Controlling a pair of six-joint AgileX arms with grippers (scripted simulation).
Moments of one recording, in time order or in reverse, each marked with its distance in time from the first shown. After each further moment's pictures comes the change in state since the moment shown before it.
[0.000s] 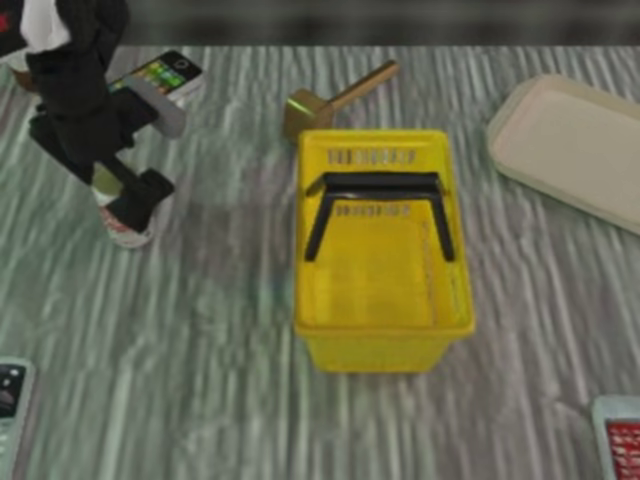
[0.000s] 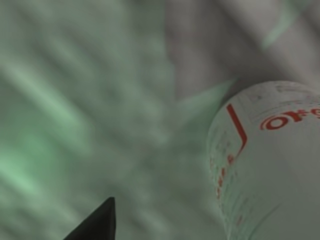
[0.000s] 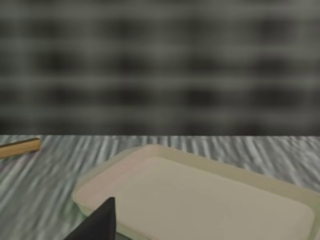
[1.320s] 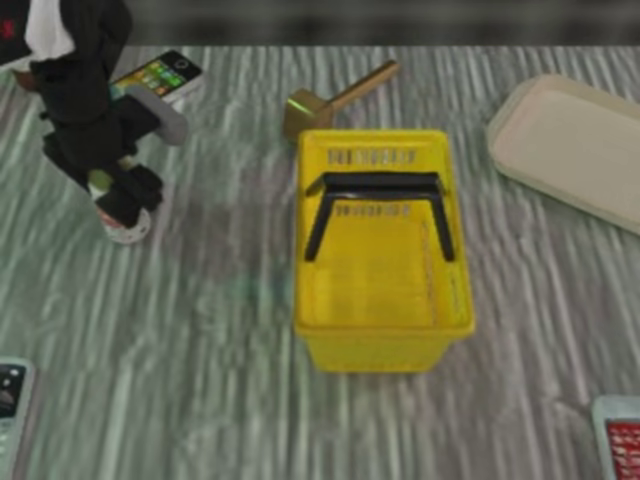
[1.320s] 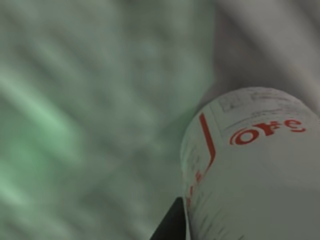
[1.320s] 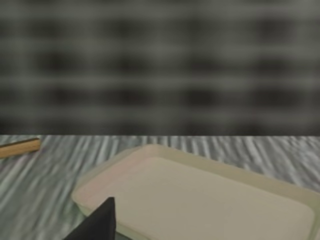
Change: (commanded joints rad) left arm 0.000 0.006 -0.018 0.021 0.000 0.000; right arm 0.000 0.000 0.000 0.000 0.000 0.000
